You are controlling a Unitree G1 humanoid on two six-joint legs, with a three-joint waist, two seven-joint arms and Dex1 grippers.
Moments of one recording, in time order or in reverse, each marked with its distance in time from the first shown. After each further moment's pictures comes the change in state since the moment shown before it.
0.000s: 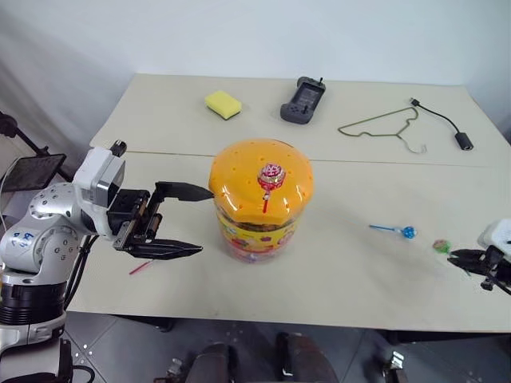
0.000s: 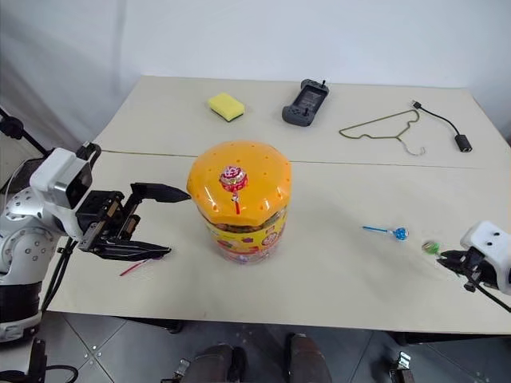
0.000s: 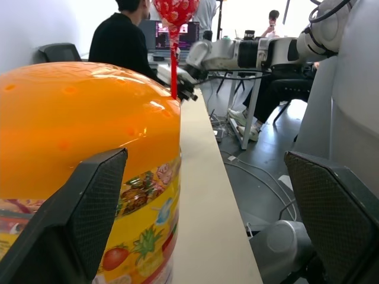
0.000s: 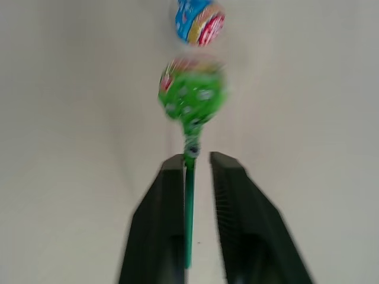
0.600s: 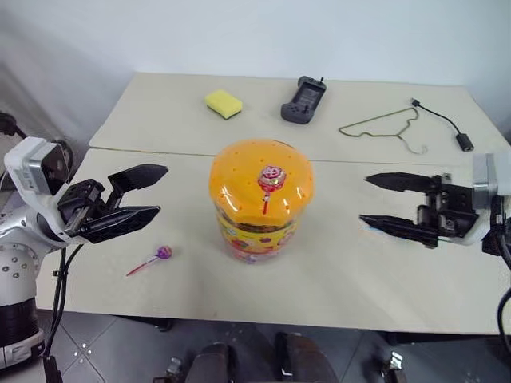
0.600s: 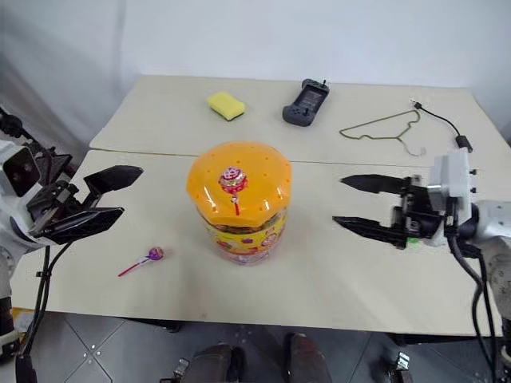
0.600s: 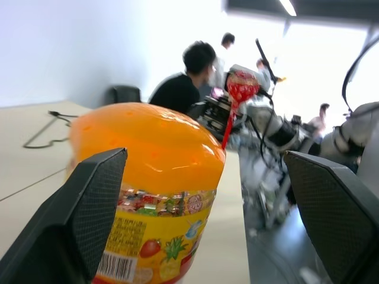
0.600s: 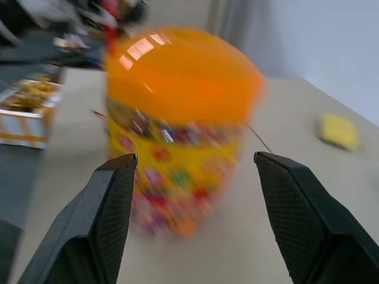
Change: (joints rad) left arm 0.172 -0.020 0.284 0.029 -0.253 0.223 0.213; right arm -0.350 0.206 0.068 -0.753 0.669 0.359 0.026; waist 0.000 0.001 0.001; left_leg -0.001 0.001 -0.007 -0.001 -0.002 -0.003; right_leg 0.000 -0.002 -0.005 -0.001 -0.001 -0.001
